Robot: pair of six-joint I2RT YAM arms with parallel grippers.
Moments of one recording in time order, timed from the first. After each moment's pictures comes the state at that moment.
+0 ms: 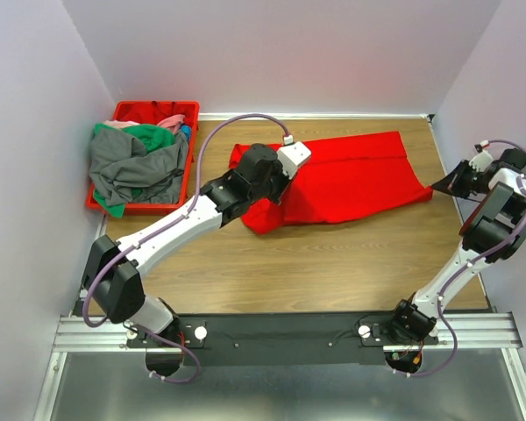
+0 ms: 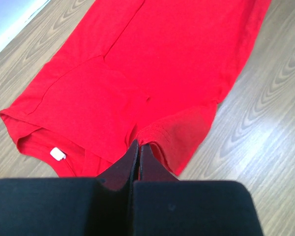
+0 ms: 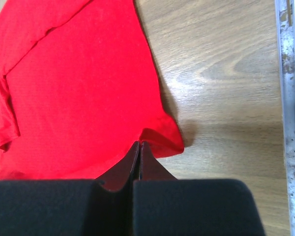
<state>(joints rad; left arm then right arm) -0.79 1.48 1.27 -0.25 0.00 0.11 -0.67 2.07 1.54 -0.58 -0.77 -0.12</state>
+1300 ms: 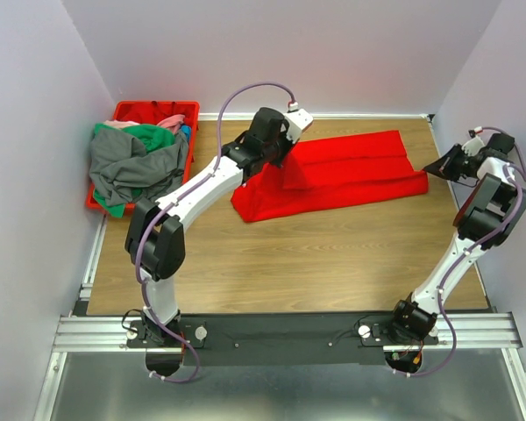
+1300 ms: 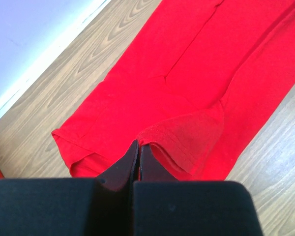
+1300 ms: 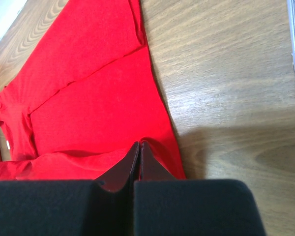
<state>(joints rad) -0.63 1.85 1.66 -0.32 -0.01 0.23 -0.58 2.24 1.73 -0.46 -0.79 0.09</state>
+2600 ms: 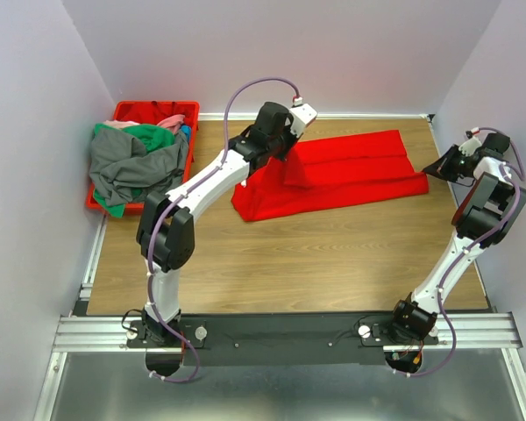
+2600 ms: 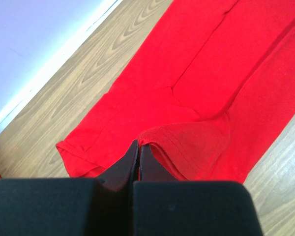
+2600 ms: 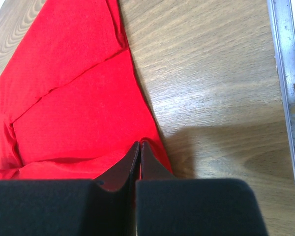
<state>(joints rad) -0.62 1.95 1.77 -0.33 -0.01 0.25 -0.56 2.26 1.74 -0.43 -0.72 0.10</state>
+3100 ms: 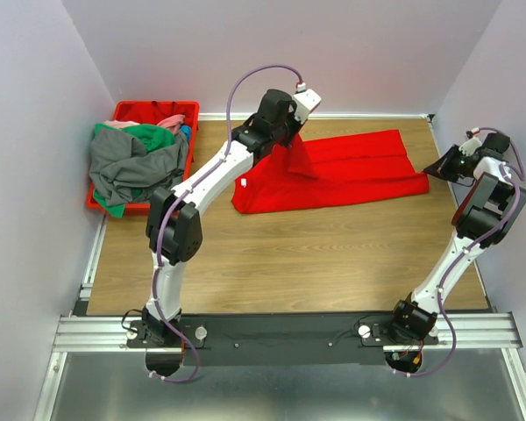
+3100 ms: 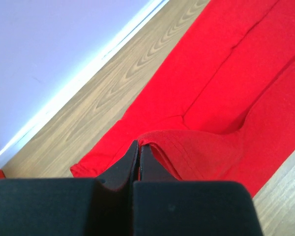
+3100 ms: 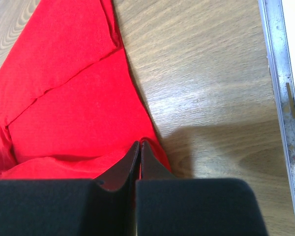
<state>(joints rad) -0.61 2.05 1.96 -0.34 -0.01 0.26 -0.56 2.26 1.74 -0.43 -0.70 0.10</state>
